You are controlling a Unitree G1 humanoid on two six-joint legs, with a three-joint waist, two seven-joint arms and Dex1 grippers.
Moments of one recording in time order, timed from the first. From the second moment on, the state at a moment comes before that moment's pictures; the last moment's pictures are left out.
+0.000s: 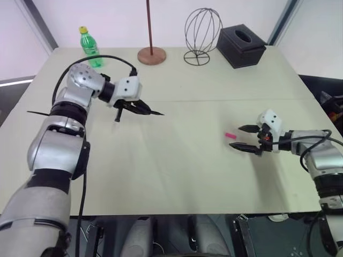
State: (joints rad) left arm -1.31 0.55 -0.25 1.25 0.09 -0.51 -1.52; right arm -0.52 -0.81 0.03 0.45 0.26 0.23 1.16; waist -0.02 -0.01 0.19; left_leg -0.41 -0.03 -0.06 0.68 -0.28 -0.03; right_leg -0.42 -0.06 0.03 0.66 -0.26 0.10
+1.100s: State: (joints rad) left arm -1.31 0.60 -0.20 1.25 0.10 -0.54 -1.56; right arm -0.61 -0.76 0.05 0.67 0.16 0.08 1.23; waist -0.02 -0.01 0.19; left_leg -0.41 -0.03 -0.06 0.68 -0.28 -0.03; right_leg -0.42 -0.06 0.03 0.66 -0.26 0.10
